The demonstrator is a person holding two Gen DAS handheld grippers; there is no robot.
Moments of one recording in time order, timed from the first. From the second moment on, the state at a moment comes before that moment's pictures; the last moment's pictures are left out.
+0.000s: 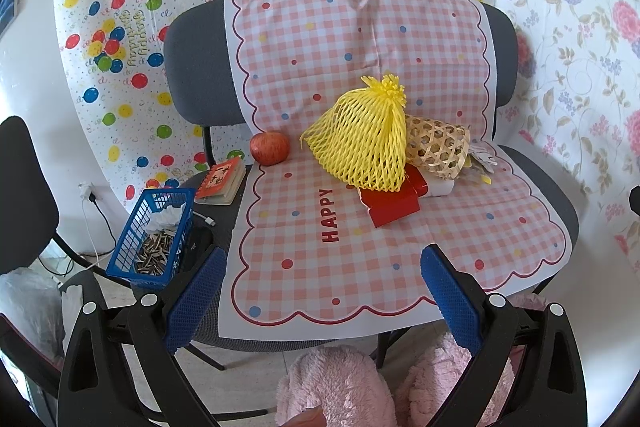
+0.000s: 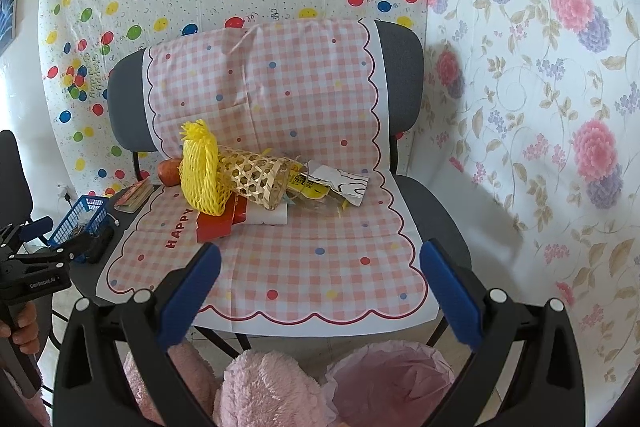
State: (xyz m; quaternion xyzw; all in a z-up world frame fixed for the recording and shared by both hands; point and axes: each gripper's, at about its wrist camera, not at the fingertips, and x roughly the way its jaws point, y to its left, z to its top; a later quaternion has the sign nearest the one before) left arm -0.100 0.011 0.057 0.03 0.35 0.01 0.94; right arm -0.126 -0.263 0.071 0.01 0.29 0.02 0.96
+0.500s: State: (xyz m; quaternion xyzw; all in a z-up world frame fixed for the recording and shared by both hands) left arm -0.099 0.012 0.050 0.03 0.36 0.01 0.93; right arm -0.127 -0.264 0.068 -0.01 0.28 0.01 0.96
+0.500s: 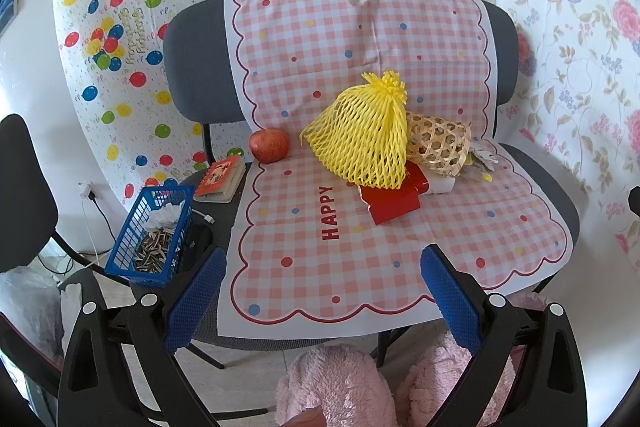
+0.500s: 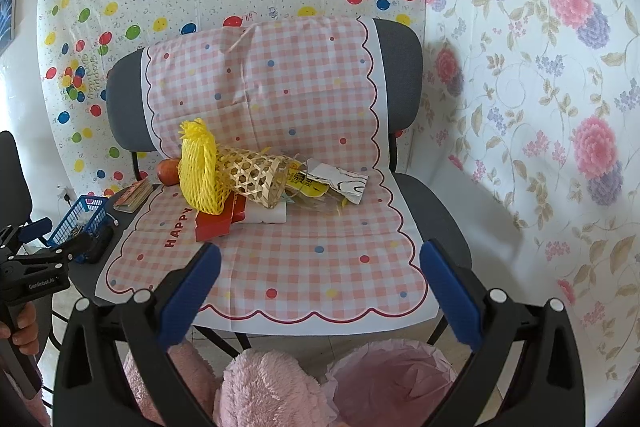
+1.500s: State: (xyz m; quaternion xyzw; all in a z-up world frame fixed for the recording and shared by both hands) left arm 0.043 -0.036 -0.025 0.04 0.40 -0.03 0.91; right arm 0.004 -0.265 0.024 -0.02 0.28 0.03 0.96
